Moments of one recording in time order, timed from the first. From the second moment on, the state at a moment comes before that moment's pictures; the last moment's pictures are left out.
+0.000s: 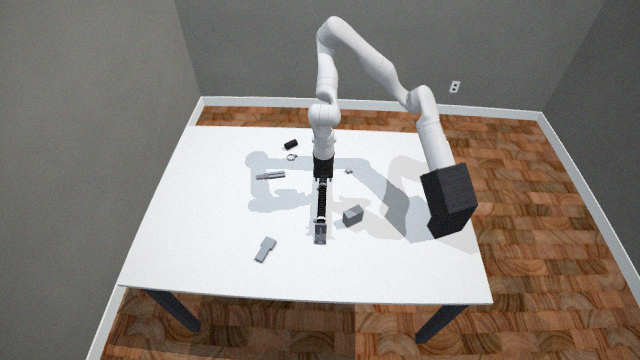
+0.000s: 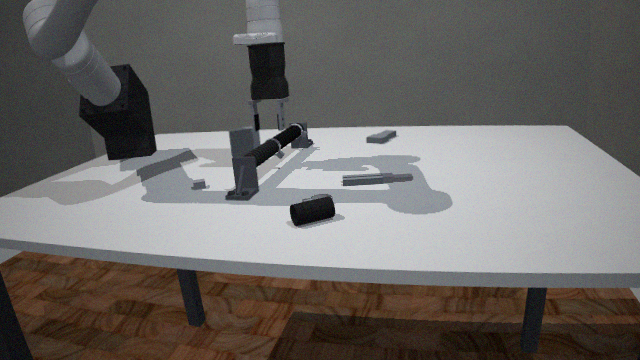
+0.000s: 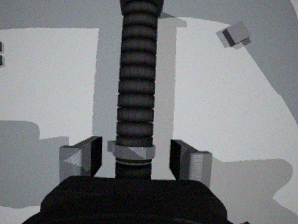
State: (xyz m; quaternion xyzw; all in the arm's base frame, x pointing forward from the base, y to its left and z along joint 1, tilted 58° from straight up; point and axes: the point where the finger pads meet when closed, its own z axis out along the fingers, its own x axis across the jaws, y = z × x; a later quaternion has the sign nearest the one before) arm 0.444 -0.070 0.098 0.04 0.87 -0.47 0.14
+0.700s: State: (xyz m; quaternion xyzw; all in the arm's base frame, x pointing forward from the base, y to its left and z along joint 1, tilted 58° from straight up) arm 0.447 -0.061 0.093 0.04 0.87 -0.46 0.15
